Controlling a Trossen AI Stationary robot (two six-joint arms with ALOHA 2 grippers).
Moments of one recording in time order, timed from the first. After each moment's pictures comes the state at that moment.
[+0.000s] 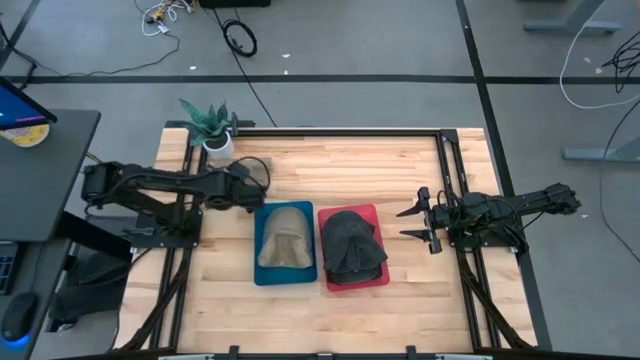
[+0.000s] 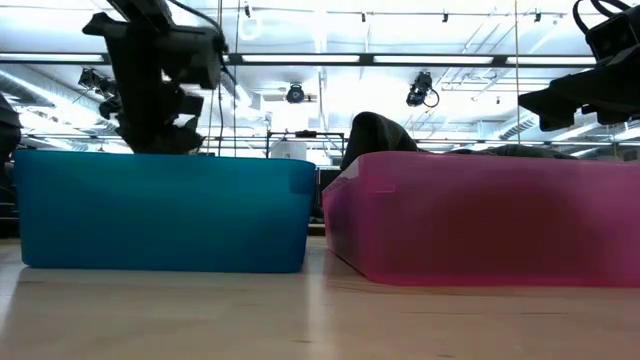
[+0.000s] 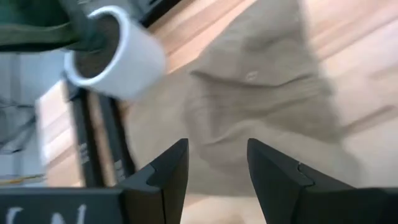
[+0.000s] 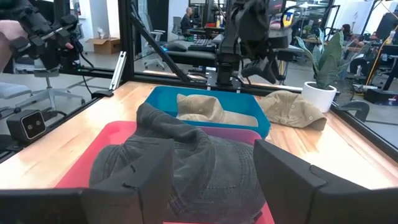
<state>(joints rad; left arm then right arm) 0.10 1.32 0.79 -1.02 -0.73 -0.91 0.19 0.11 0.02 0.02 0.06 -0.09</state>
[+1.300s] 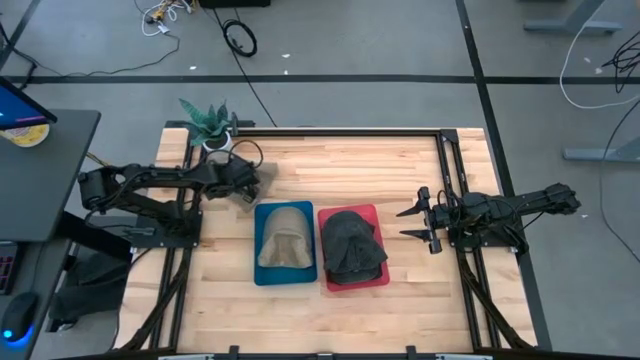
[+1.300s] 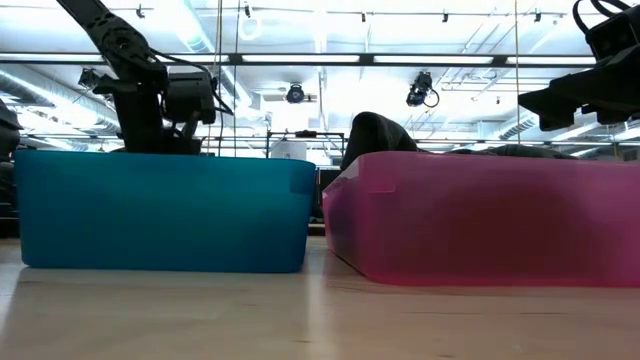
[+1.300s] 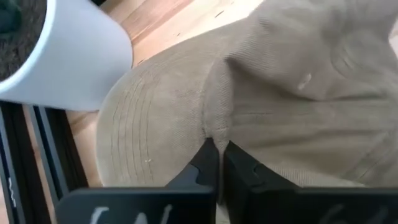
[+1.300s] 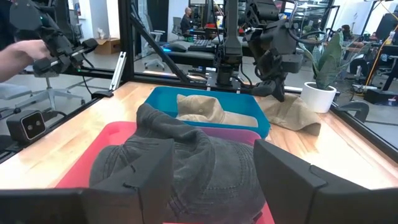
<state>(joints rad) 0.40 1.29 0.55 -0.54 -0.56 -0.51 0.19 0.11 0.02 0.02 0.06 -0.09</state>
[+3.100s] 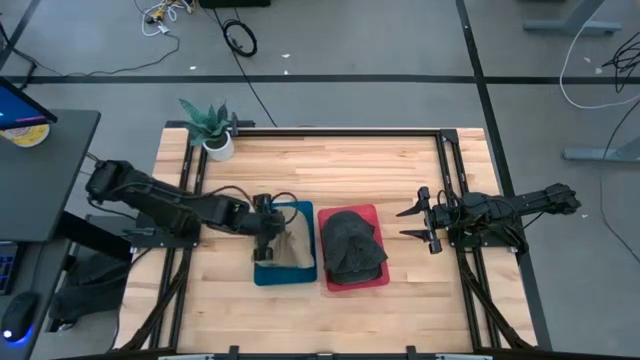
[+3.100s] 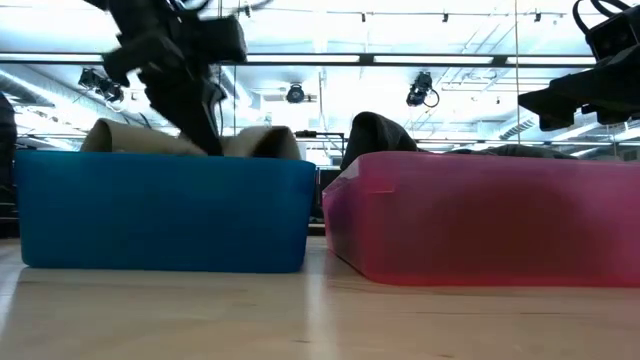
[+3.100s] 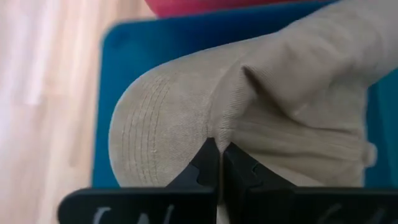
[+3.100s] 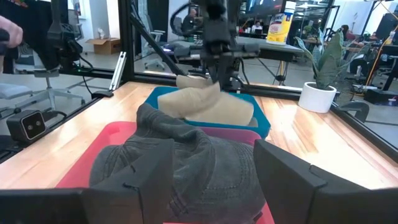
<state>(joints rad) -0.22 1.37 0.88 -0.55 -0.30 -0.17 0.19 0.11 0.02 0.02 0.06 -0.09</state>
